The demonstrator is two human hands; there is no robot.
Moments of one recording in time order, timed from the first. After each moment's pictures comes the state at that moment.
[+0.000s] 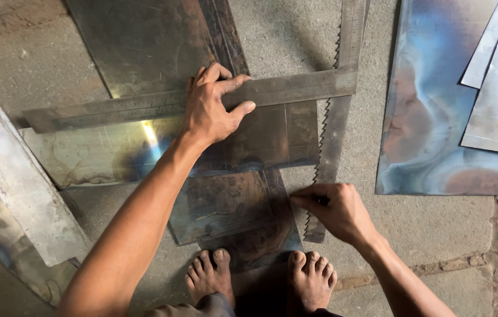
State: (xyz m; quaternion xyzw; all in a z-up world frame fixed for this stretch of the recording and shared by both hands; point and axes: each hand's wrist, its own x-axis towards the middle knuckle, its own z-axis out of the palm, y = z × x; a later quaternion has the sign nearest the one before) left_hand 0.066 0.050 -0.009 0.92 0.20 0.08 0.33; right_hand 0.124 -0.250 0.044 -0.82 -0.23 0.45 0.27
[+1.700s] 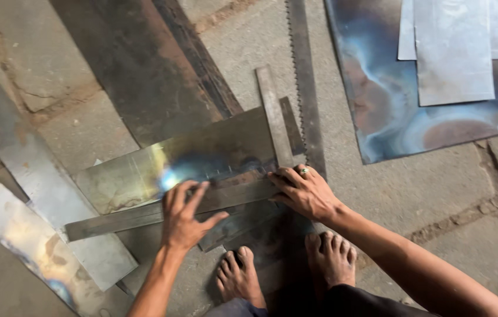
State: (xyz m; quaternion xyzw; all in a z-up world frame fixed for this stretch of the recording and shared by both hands) left_hand -0.141 0.002 0.020 0.97 0.12 0.12 0.17; right_hand 0.069 -0.259 -0.002 -0.79 -0.57 0.06 0.20
